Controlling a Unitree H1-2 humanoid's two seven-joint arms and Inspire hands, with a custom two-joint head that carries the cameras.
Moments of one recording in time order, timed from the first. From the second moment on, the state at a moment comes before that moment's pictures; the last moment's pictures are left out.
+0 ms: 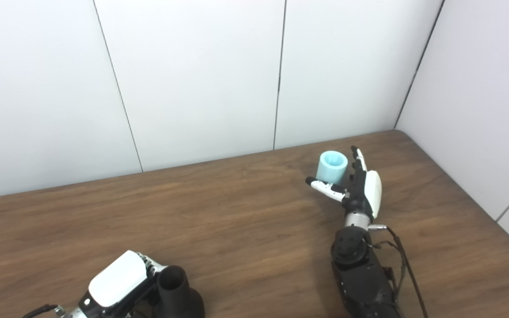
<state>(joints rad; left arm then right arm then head) -0.42 0.49 -0.77 0.21 0.74 -0.47 0.19 -0.39 -0.23 -0.19 0.47 -0.30 0.07 -0.51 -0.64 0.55</state>
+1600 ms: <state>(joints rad) -0.41 0.49 -0.75 0.19 0.74 -0.47 0.17 -0.36 -0.18 -0.15 0.37 -0.26 0.00 -0.54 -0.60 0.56</state>
